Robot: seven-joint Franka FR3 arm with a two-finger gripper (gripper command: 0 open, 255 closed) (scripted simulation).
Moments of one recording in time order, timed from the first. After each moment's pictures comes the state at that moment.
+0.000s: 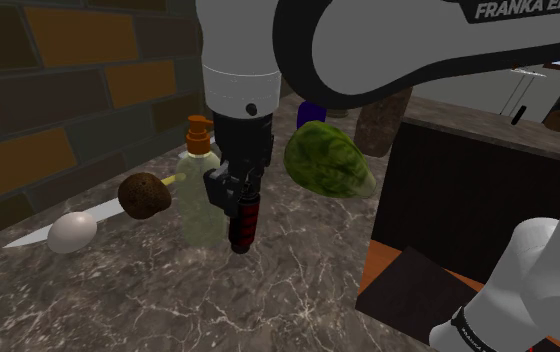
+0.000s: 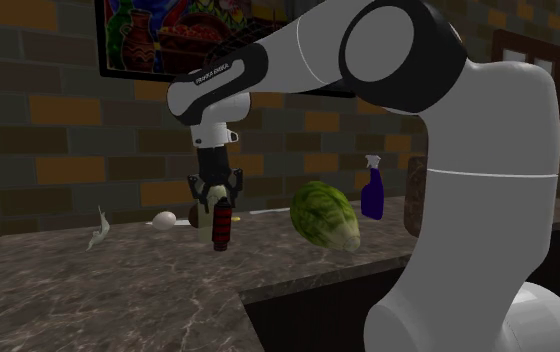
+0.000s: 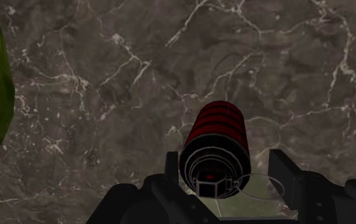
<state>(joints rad) 0.26 0.00 0.56 -1.76 -0.12 1.75 0.44</state>
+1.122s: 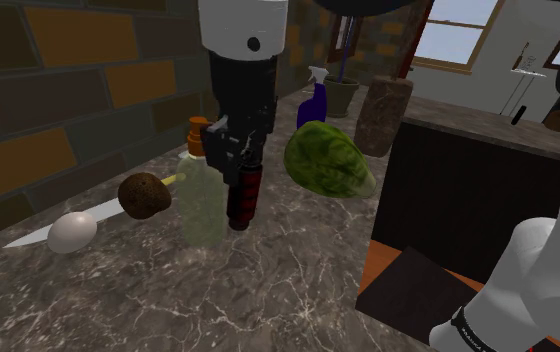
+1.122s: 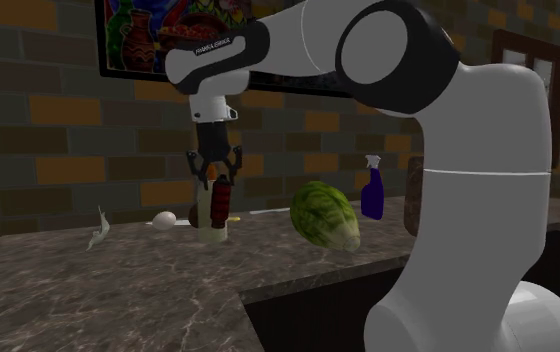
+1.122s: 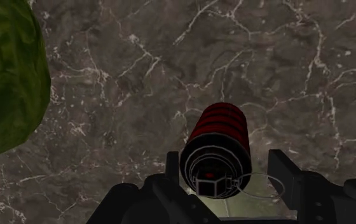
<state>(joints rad) 0.27 0.03 0.57 -1.58 -0.13 1.58 0.43</state>
